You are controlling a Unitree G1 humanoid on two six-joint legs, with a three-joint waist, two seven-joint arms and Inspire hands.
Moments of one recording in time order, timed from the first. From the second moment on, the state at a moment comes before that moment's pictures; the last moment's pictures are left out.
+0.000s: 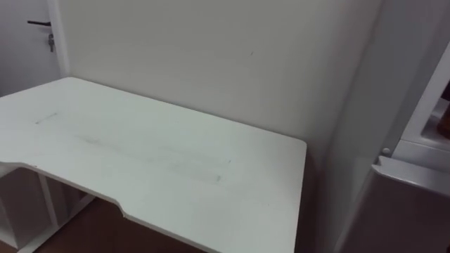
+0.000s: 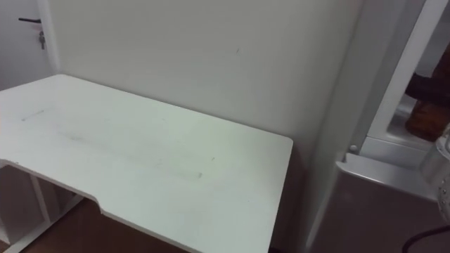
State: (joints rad) left arm 0.43 0.31 0.31 1.08 0.23 0.08 0.23; right arm -0.85 -0.79 0.16 0.76 0.74 -0.01 -0.58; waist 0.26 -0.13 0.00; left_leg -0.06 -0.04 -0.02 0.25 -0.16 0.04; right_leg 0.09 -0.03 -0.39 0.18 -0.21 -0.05
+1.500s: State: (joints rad) left arm 0.41 0.30 0.29 1.04 0.23 0.04 0.25; right arm -0.84 -0.79 0.18 0.80 0.74 -0.06 -0.47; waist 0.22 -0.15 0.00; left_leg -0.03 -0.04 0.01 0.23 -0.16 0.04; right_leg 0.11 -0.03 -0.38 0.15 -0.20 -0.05
